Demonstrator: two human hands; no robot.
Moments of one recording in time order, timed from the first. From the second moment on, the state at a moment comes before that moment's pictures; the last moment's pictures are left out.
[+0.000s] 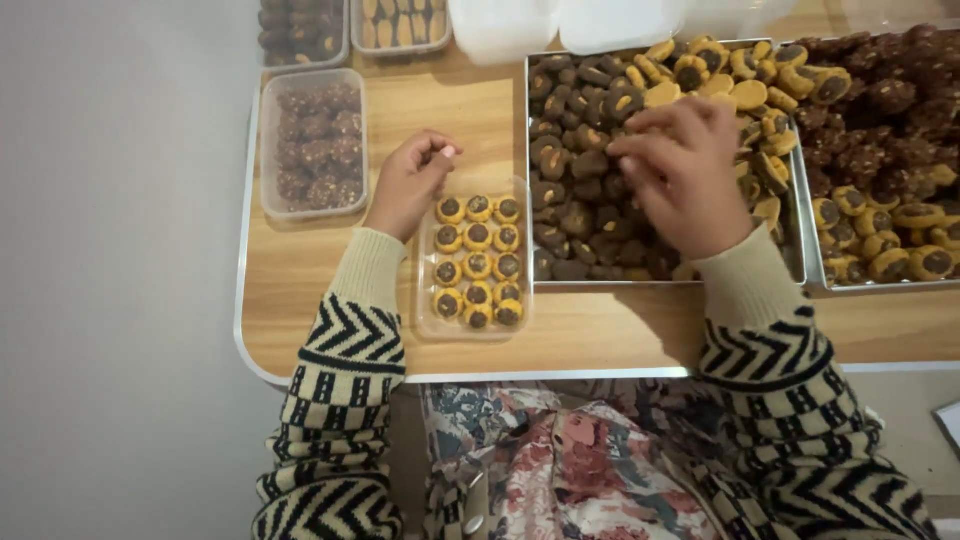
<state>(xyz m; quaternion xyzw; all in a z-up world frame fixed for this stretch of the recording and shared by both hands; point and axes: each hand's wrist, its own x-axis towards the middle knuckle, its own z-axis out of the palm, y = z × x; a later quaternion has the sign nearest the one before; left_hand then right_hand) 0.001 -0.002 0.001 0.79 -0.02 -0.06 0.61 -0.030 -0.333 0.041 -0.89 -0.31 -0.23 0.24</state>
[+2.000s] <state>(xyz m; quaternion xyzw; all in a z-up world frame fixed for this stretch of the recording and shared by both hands) -0.002 -0.007 0.006 0.78 0.01 -0.06 0.63 -0.004 -0.401 0.043 -0.95 -0.02 -0.16 0.26</state>
